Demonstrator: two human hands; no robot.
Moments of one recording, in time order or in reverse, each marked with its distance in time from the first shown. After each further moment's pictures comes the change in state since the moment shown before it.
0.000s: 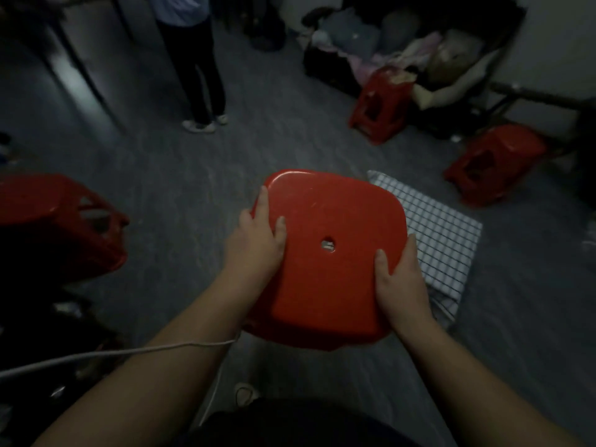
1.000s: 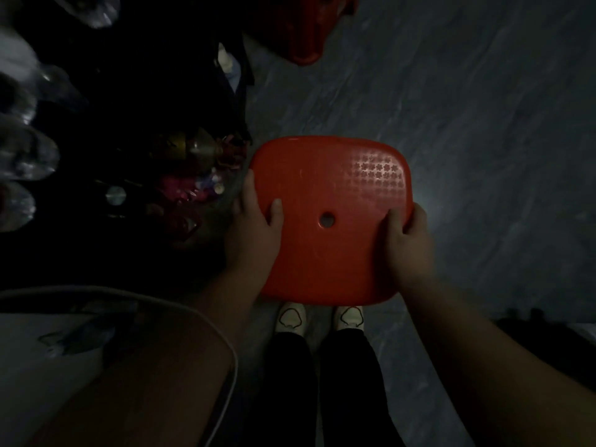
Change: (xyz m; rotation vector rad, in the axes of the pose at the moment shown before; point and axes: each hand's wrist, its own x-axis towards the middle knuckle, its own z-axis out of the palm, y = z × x) left_hand -0.038 -0.510 0.247 -0.240 0.435 -1.045; right_hand 0.032 0.069 0.620 -0.157 -0.847 -0.179
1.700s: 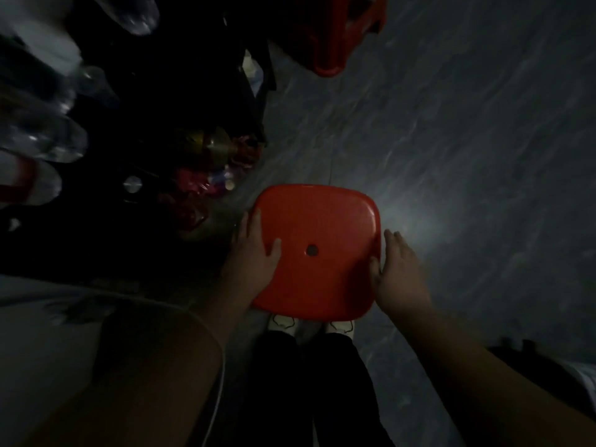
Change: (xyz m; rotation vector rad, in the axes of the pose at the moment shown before) left_hand -0.027 -0.028 0.005 0.184 -0.252 -0.139; right_hand -0.004 0.023 -0.022 -0.668 -0.313 -0.345
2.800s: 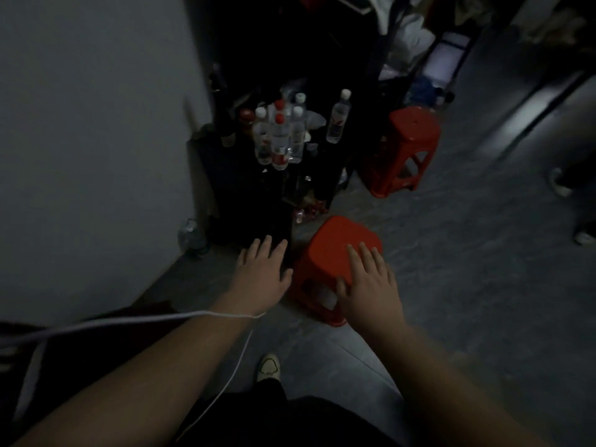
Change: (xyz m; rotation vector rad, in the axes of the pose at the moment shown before) left_hand -0.538 -0.006 -0.166 0.161 0.324 0.023; right_hand -0.472 -0.120 -0.183 -0.334 0.201 -0.654
